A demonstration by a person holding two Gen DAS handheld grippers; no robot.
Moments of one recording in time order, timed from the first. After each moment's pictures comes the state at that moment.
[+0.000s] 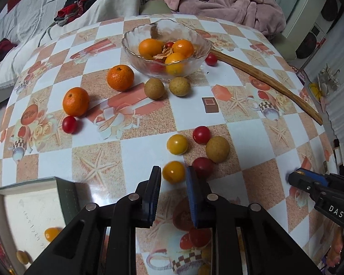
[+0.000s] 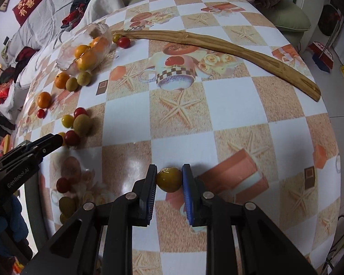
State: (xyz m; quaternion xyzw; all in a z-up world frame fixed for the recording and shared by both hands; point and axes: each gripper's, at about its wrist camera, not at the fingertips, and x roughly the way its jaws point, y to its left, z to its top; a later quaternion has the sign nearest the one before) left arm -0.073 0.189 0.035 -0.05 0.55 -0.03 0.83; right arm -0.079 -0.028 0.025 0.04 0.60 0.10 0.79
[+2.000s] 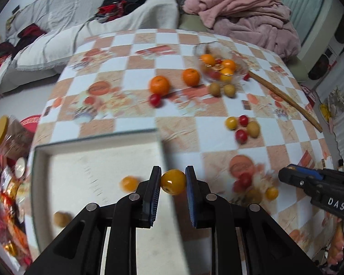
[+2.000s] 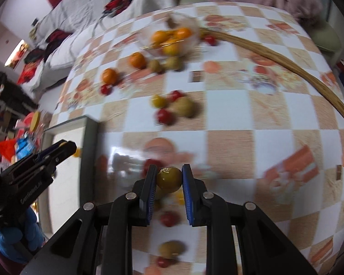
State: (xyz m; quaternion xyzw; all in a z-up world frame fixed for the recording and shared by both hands) left arm -0.160 0.276 0.077 -0.08 0.53 0.04 0.85; right arm -0.120 0.081 0.064 0.02 0.59 0.21 0.78
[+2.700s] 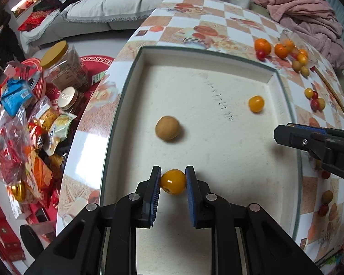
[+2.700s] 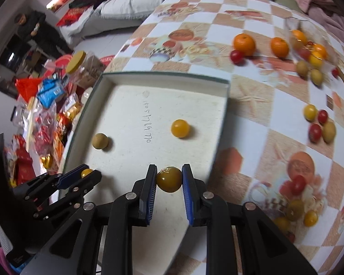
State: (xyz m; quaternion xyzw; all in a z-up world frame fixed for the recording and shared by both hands) left arm -0.268 0.372 0.034 -0.13 0.57 0.17 0.79; right arm -0.170 0.257 0.040 -0.09 0.61 0.34 0.71
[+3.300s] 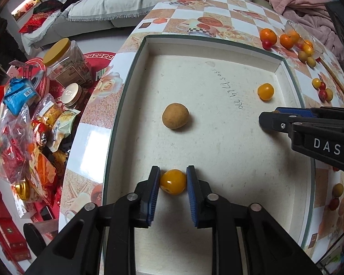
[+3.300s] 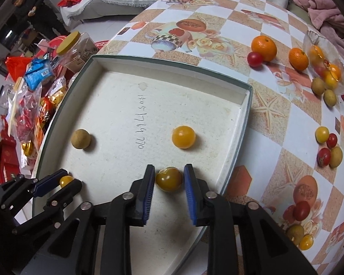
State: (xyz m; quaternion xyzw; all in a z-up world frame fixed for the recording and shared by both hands) left arm -0.272 0.371 0.025 -0.11 0.59 0.18 0.78; right arm -0.165 0.280 0.017 -0.15 0.60 0.34 0.71
